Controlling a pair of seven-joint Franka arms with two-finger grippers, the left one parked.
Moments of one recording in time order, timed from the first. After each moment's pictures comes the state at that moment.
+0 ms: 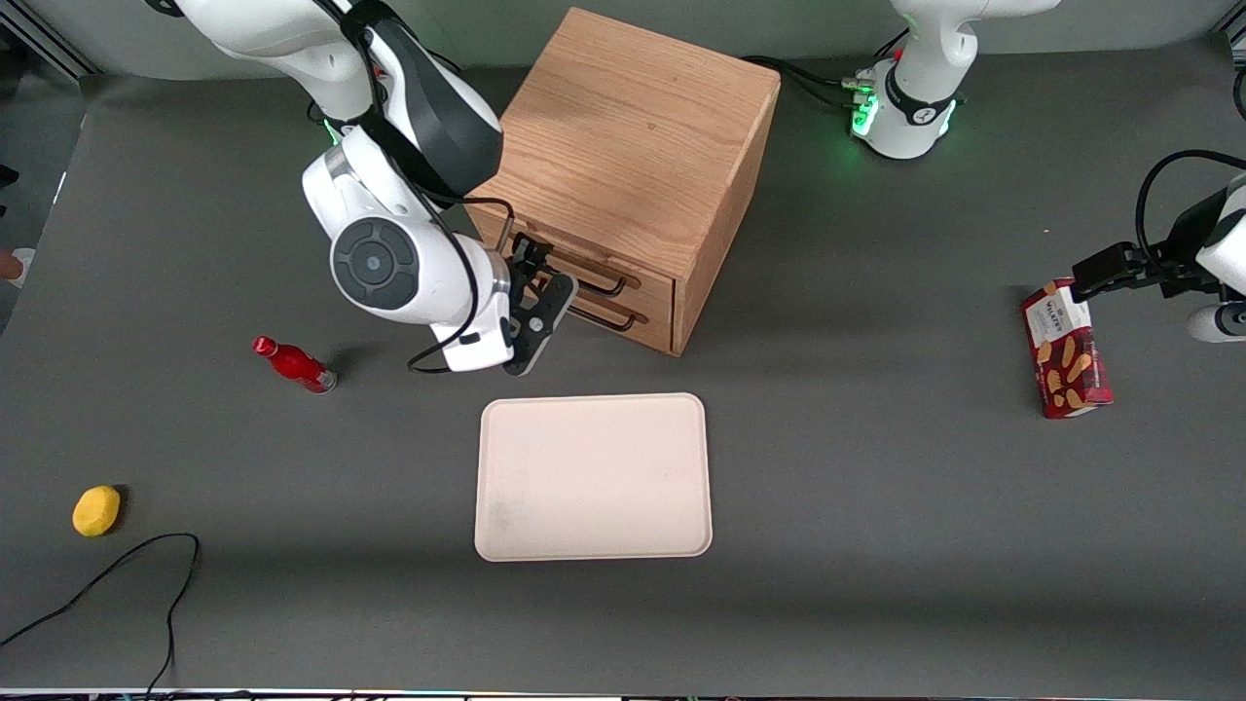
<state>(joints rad) 0.44 0.46 0.14 -1.36 0.24 1.57 -0.42</state>
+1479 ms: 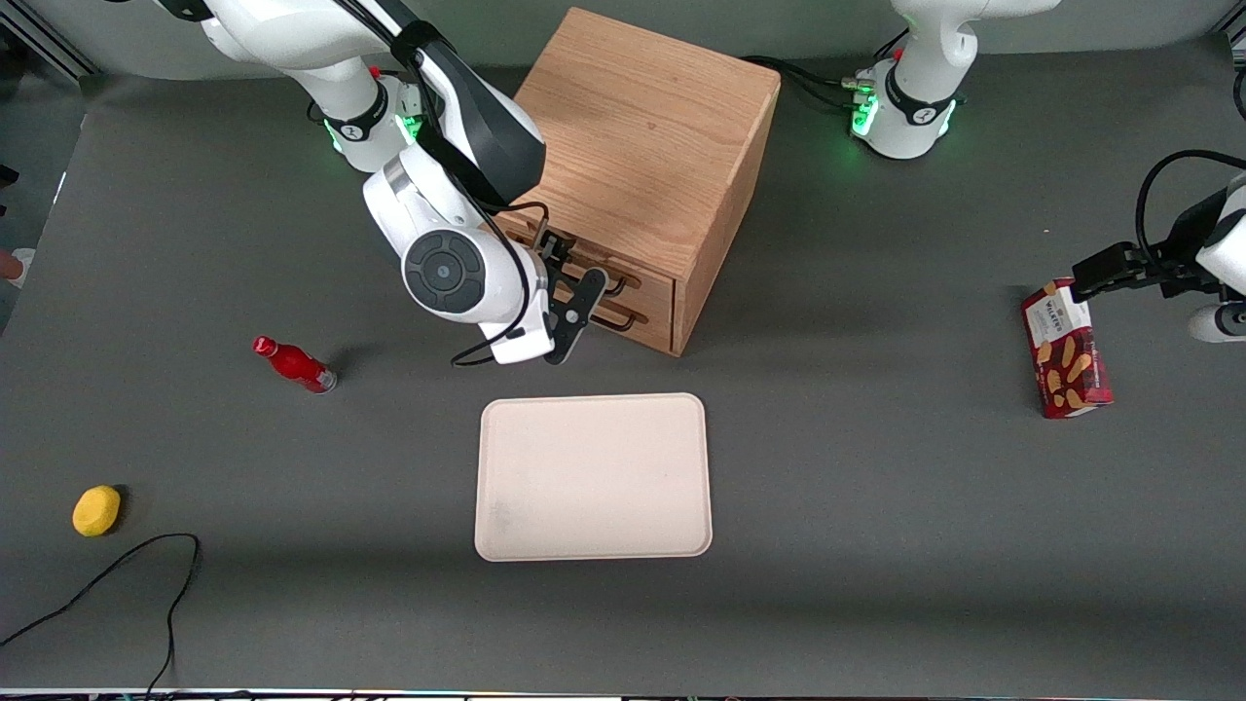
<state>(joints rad) 0.48 0.48 0.14 -1.44 0.24 1.63 -0.43</state>
